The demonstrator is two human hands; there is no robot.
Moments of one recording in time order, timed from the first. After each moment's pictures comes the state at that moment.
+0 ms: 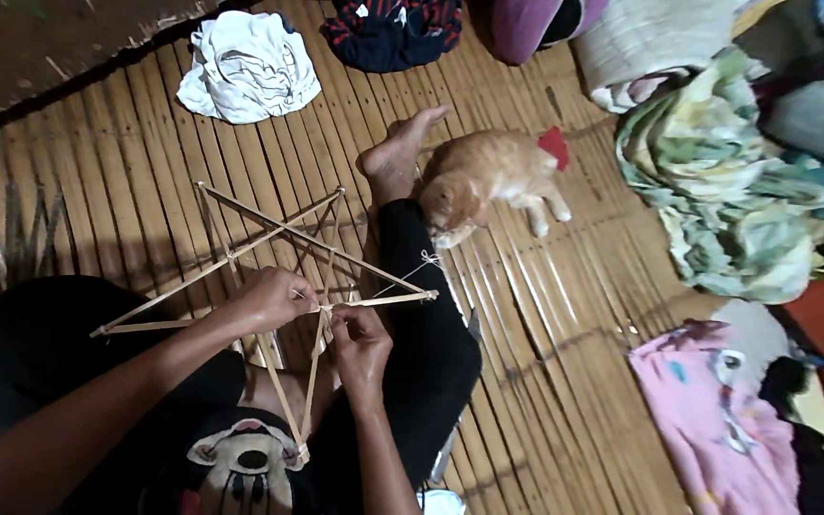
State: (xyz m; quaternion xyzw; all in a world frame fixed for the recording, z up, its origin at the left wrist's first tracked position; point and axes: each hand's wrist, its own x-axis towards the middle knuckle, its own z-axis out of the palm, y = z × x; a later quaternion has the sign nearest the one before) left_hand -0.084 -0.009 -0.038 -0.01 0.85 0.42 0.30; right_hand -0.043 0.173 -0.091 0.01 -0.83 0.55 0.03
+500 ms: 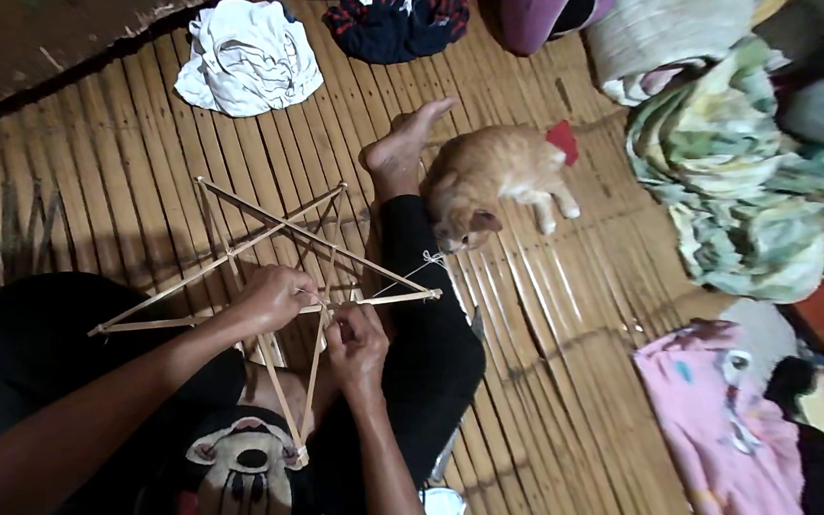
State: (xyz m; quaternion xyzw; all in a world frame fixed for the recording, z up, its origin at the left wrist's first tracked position) left_hand -0.083 -0.002 -0.040 -0.01 0.87 0.41 0.26; right_hand -0.043 0.176 -0.095 0.11 -0.90 0.41 0.09
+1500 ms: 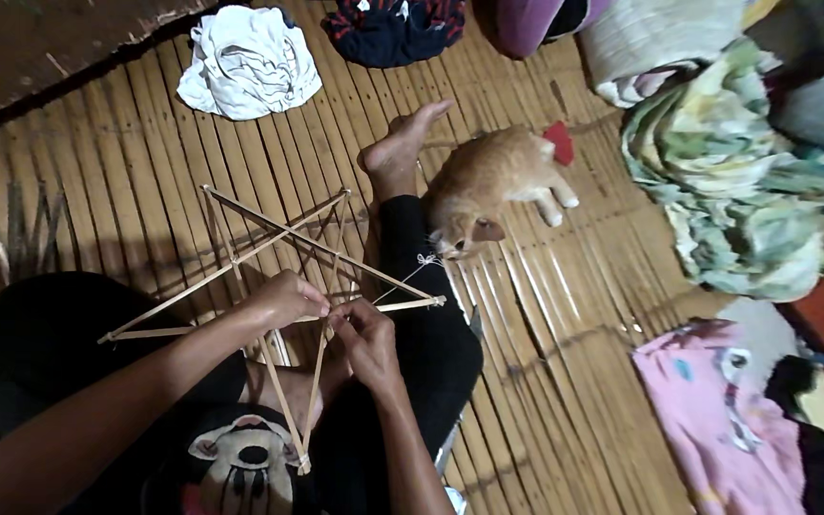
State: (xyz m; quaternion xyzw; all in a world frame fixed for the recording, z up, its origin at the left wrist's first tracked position) left_hand -0.086 0.013 -0.038 -0.15 0.74 0.54 0.37; right_hand -0.061 0.196 -0.068 0.09 -0.86 0.49 -0.13
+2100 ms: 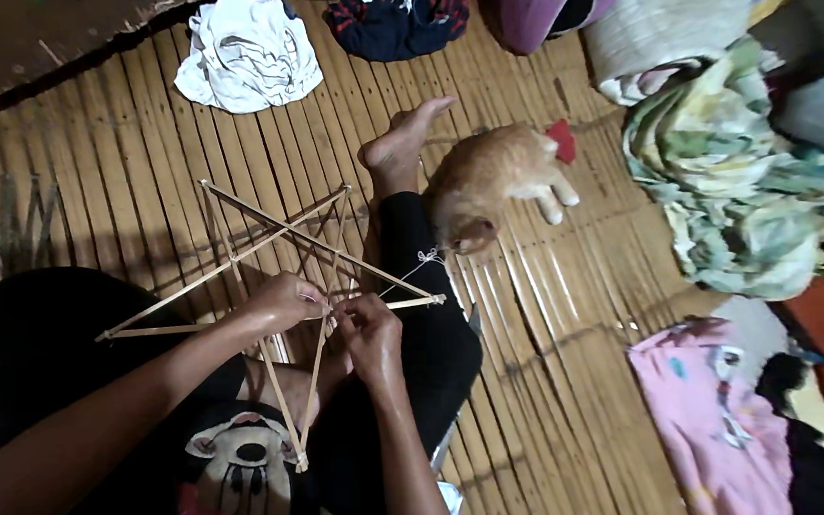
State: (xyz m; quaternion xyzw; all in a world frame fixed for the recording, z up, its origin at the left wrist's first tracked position) left_hand -0.077 0.015 -0.037 -0.13 0.76 0.53 0.35; right_hand -0.060 0.194 -0.065 0.08 -0.89 0.44 -0.08
